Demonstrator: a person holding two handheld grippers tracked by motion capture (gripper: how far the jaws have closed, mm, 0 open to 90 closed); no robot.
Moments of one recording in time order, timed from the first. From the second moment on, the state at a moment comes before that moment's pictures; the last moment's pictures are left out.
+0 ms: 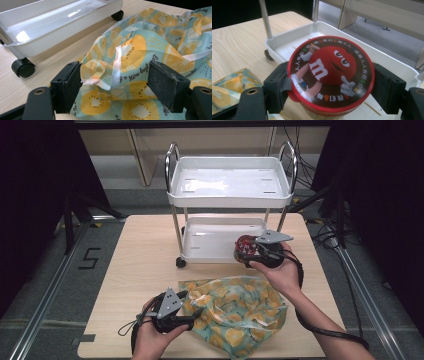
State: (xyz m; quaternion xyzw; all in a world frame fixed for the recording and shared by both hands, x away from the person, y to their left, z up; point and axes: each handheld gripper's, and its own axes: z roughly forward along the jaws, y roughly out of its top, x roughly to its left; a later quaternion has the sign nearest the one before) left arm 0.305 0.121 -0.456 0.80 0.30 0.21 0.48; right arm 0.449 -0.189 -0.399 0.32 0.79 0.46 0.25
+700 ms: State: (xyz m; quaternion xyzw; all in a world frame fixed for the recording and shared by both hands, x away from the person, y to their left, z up) left arm 0.306 0.122 -0.455 0.80 0.29 0.21 0.47; right arm 0.460 -0.193 -0.399 0.34 0.78 0.46 0.25
